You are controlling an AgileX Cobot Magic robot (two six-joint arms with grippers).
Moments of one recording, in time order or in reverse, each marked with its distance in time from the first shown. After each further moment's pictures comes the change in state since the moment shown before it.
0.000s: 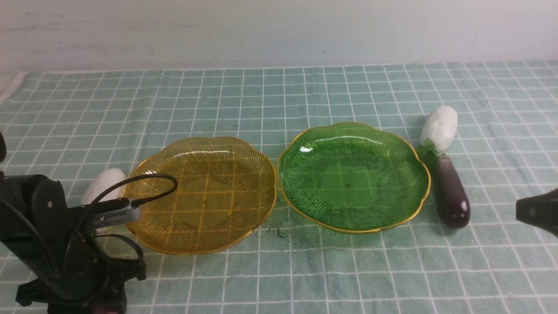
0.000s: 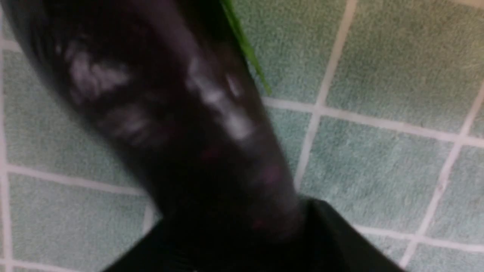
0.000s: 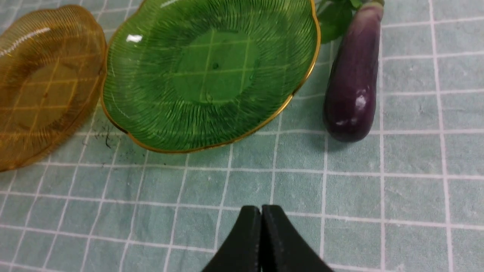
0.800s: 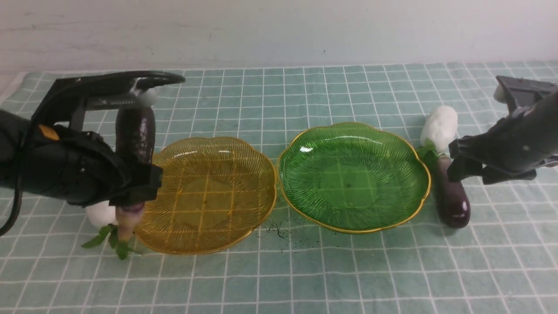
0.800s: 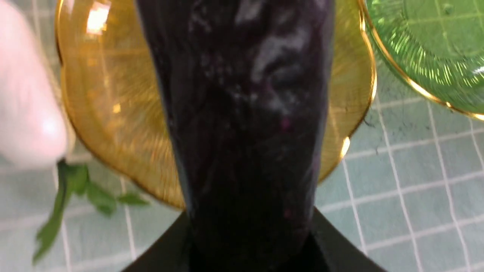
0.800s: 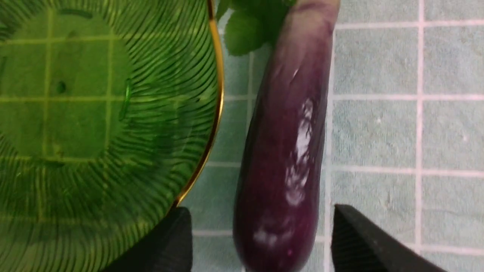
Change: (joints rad) right arm 0.000 0.810 -0.484 -0.151 -0.001 0.082; left arm -0.114 -0.290 -0.269 -0.177 0.046 0.324
